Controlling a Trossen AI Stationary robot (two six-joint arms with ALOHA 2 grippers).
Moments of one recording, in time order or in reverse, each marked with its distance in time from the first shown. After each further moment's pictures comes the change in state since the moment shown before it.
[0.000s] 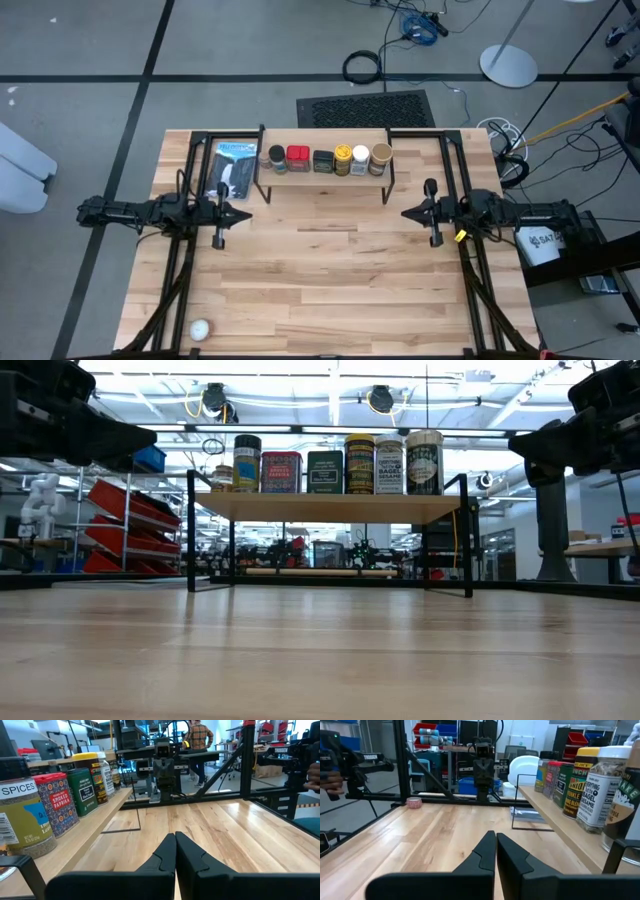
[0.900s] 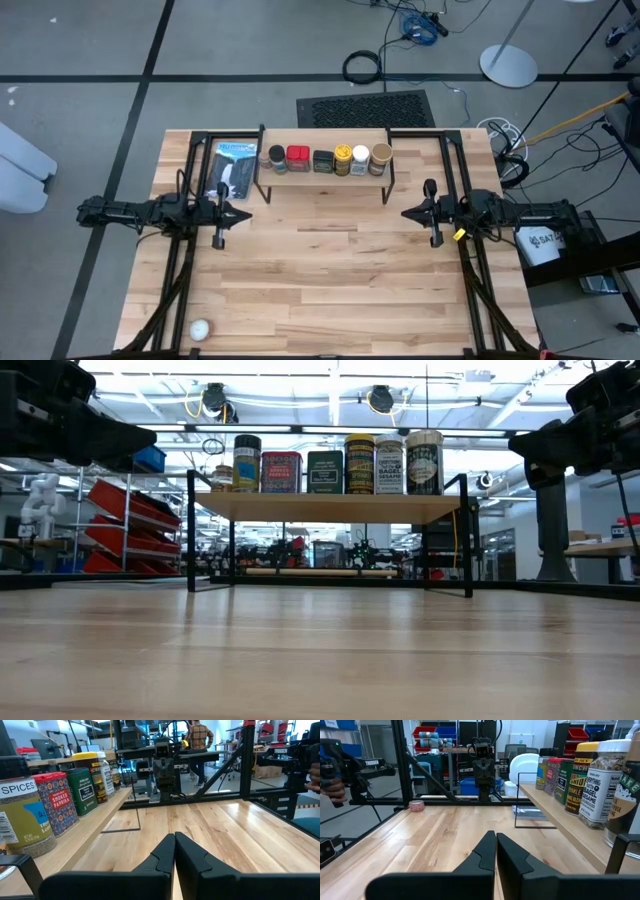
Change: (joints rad) left arm 0.000 0.000 0.000 -0.002 0.000 -0.006; right arm 0.000 0.000 0.000 0.000 -0.002 0.046
